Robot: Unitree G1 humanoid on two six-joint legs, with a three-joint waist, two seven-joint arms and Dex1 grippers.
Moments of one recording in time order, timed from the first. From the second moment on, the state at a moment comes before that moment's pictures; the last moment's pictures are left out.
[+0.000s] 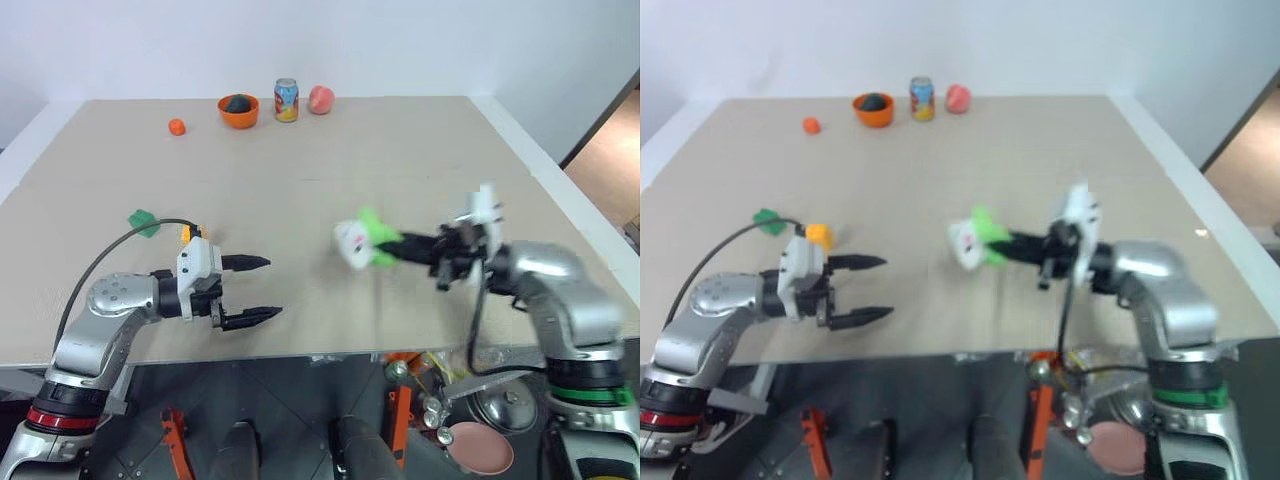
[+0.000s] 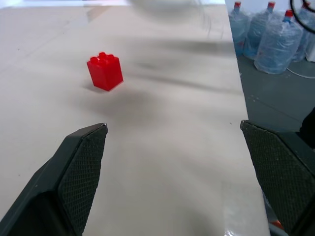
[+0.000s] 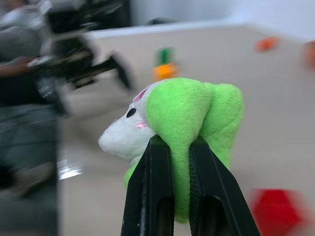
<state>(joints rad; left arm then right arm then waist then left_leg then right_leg) -0.31 0.63 -0.02 -0.14 -0.46 0.24 -1.14 -0.48 -0.65 -0.18 -0.17 0.48 0.50 1.06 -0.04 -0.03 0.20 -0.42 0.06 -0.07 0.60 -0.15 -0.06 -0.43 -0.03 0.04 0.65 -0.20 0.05</state>
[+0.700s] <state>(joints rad) -0.36 0.58 -0.05 -0.10 -0.43 0.24 -1.11 -0.71 -0.50 -0.20 0.49 0.05 0.21 0.20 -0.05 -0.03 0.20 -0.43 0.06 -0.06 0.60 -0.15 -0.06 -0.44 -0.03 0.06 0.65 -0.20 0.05</state>
